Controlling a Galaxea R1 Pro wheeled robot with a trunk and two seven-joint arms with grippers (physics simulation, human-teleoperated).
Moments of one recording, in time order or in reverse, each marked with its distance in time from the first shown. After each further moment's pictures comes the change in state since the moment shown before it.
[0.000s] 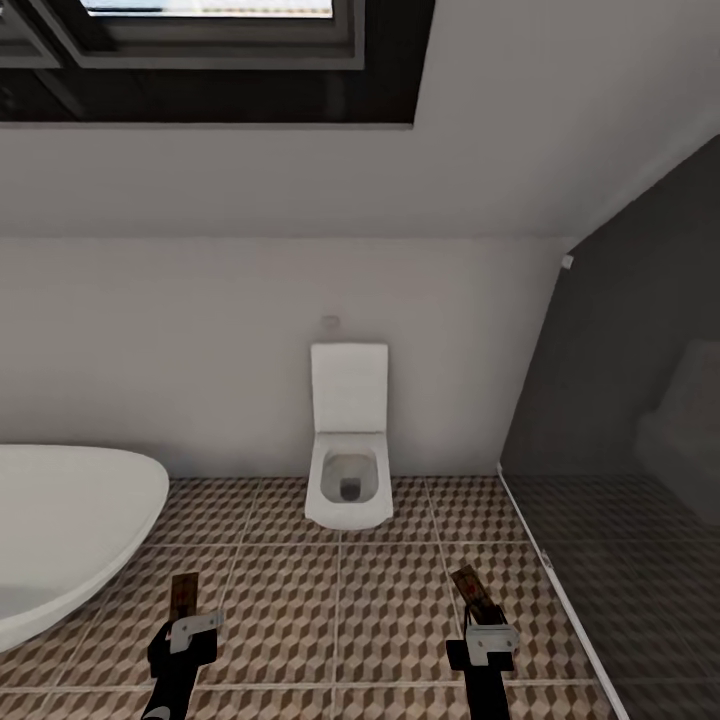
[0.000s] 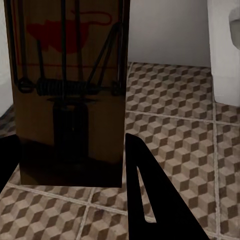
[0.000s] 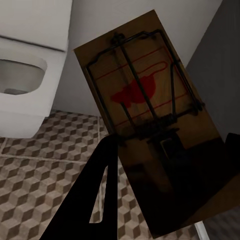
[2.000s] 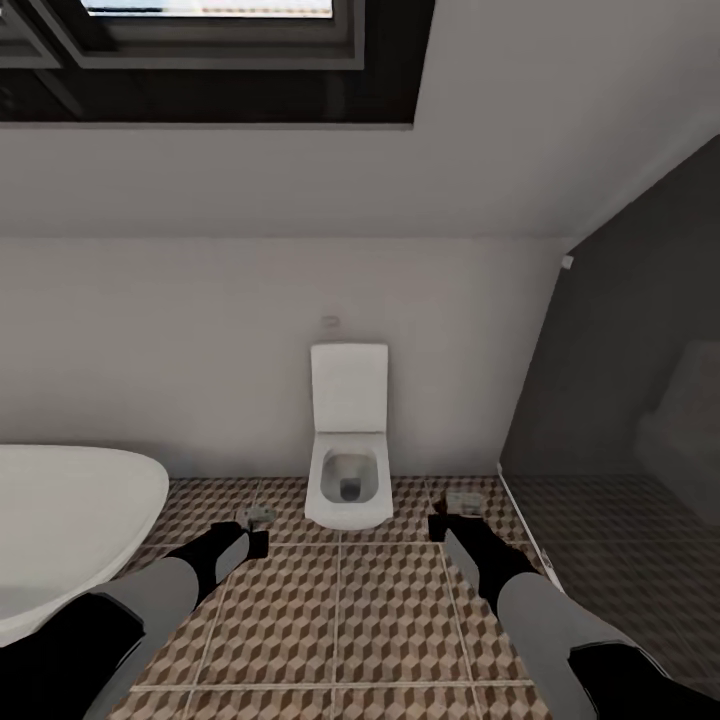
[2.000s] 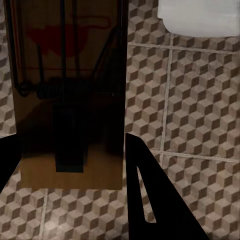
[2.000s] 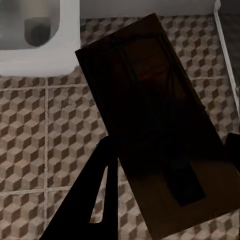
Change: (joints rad) left arm -0.372 -0.048 0.014 -0.140 -0.002 0.992 0.007; right arm -0.441 0.000 -0.148 -0.145 -0.402 1.075 0.411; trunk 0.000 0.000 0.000
